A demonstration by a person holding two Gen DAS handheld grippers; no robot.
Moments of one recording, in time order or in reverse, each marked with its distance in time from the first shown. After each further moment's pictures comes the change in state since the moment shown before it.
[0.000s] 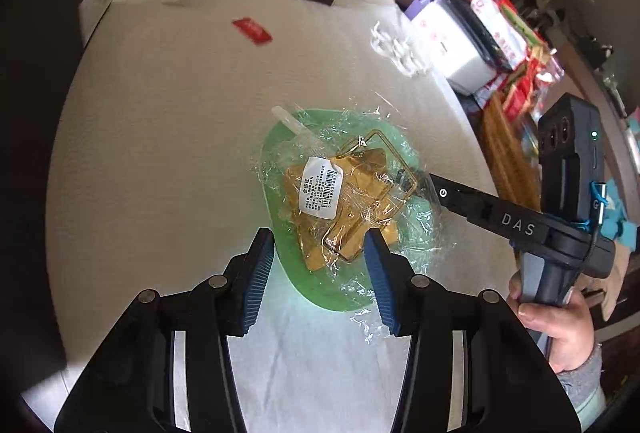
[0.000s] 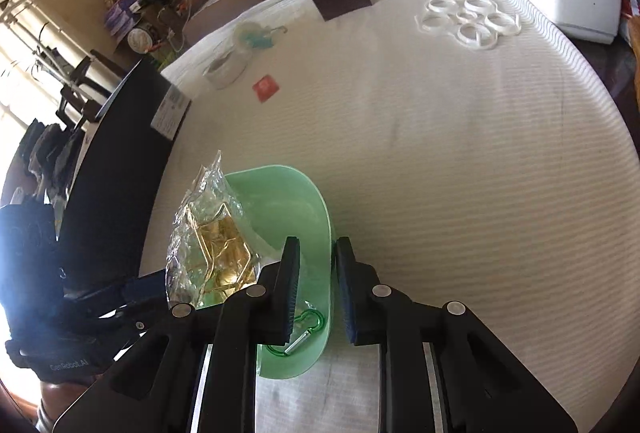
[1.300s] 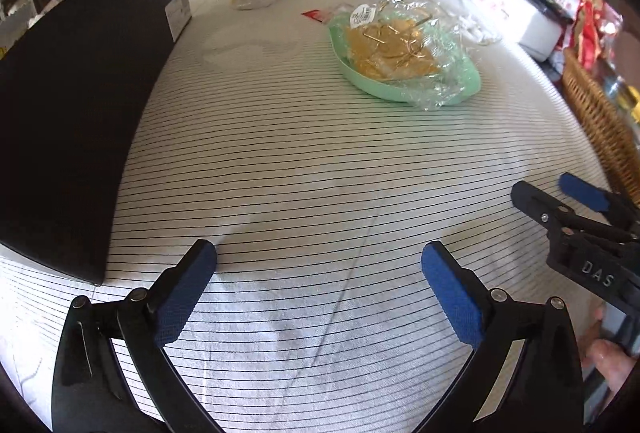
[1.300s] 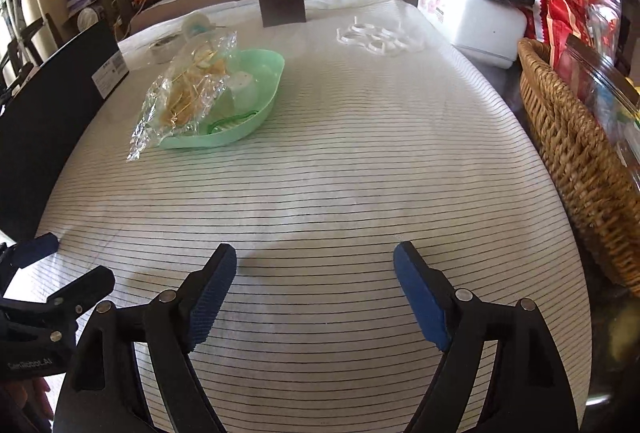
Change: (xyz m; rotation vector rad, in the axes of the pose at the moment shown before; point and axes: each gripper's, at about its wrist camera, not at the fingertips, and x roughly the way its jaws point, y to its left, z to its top) left arm 0.010 -0.014 -0.087 0.077 -0.125 0.456; right arm -0.019 0.006 -0.087 -0.146 -0.160 -0.410
